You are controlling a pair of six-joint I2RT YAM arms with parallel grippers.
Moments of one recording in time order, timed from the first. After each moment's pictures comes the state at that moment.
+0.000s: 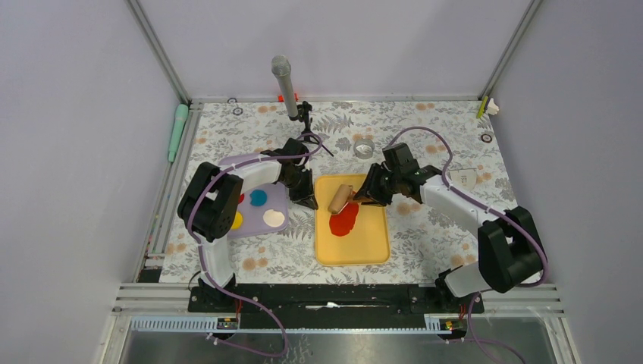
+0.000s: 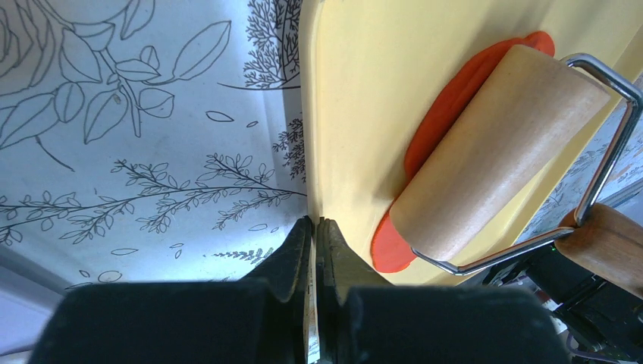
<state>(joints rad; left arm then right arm) -0.49 1.89 1.19 -0.53 0.40 -0.60 0.48 1.46 0.92 -0.43 -0.29 0.83</state>
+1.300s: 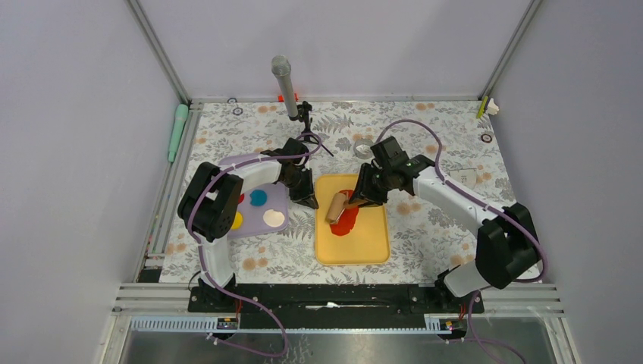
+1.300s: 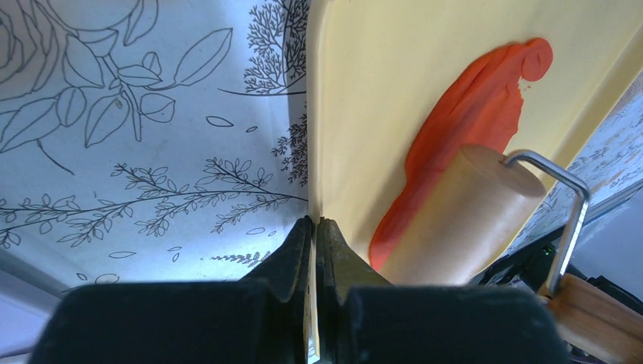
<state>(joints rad) -0.49 1.89 1.19 -0.52 0.40 -0.62 0.56 1.48 1.09 -0.66 -0.29 0.78</state>
